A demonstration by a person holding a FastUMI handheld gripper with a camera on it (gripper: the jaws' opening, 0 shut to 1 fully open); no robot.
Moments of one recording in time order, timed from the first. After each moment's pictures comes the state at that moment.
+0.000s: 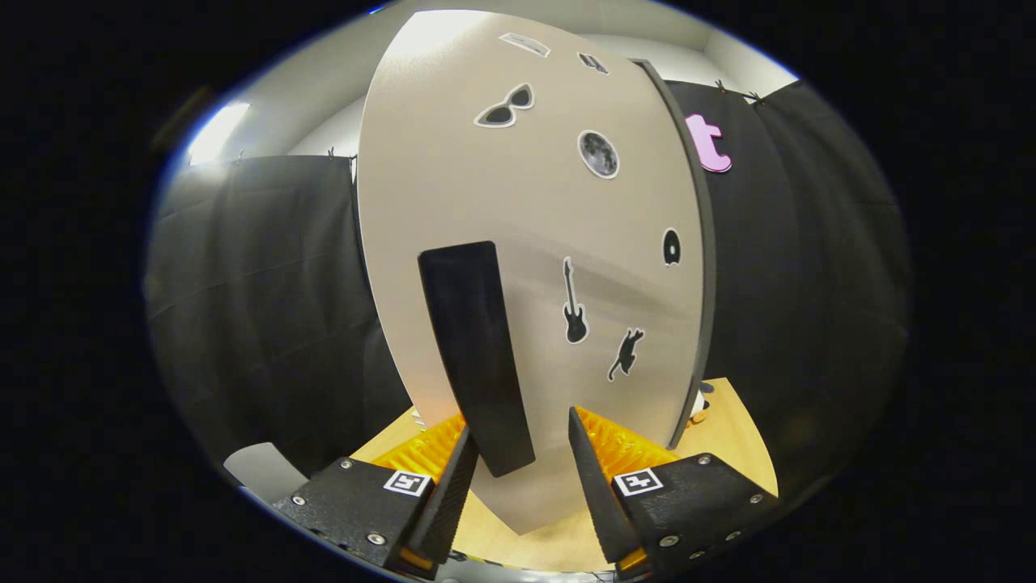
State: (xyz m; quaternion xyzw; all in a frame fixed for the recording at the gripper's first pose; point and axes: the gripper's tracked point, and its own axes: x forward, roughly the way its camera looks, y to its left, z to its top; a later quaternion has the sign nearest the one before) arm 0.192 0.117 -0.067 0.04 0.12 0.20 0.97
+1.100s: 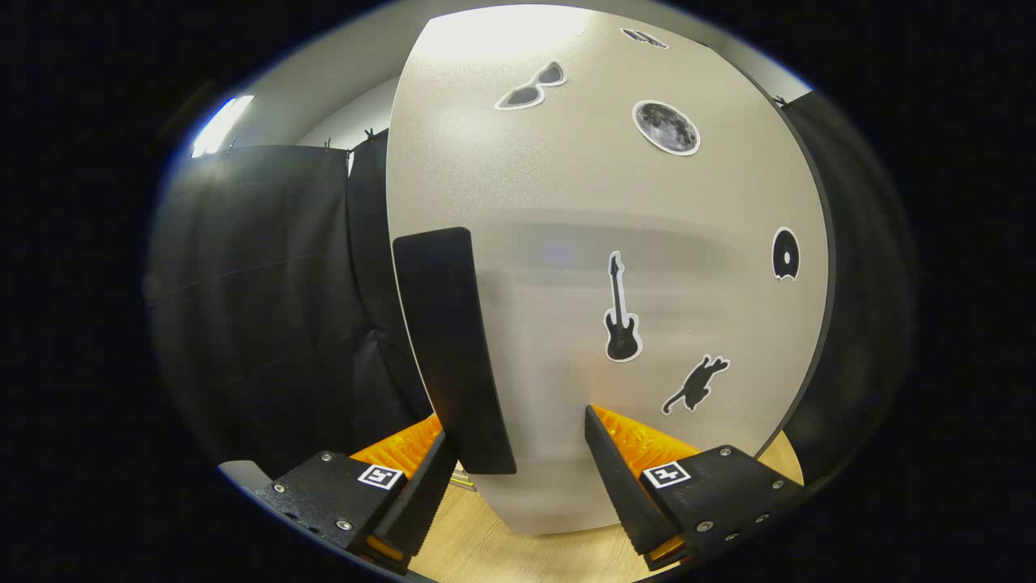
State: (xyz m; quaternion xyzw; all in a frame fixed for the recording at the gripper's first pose) arm 0.251 0.181 -0.067 0.03 0.10 0.20 0.97
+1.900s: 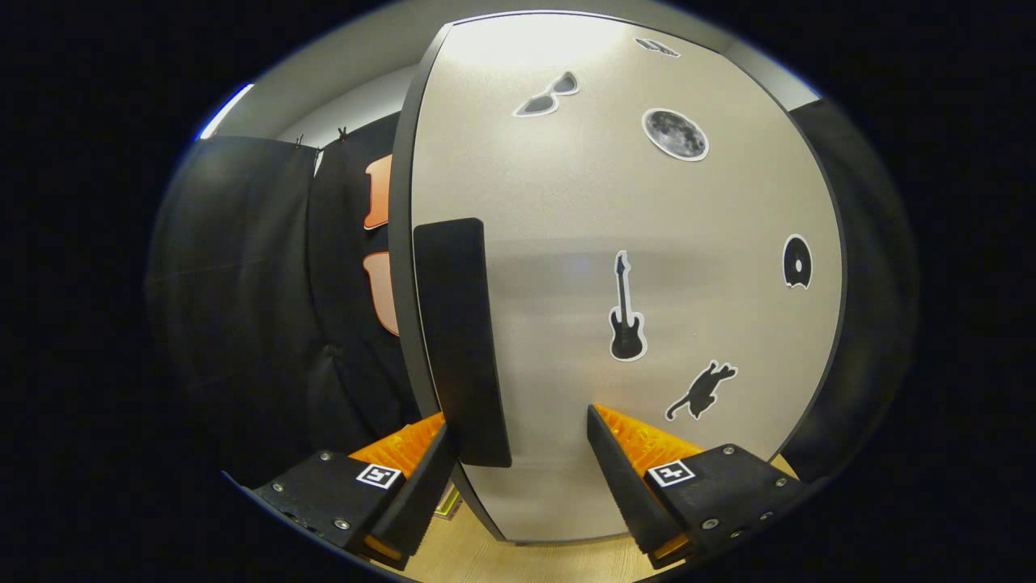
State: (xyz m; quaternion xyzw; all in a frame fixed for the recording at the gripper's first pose) arm 0.264 0.186 -0.068 0.03 0.07 0.13 0.99
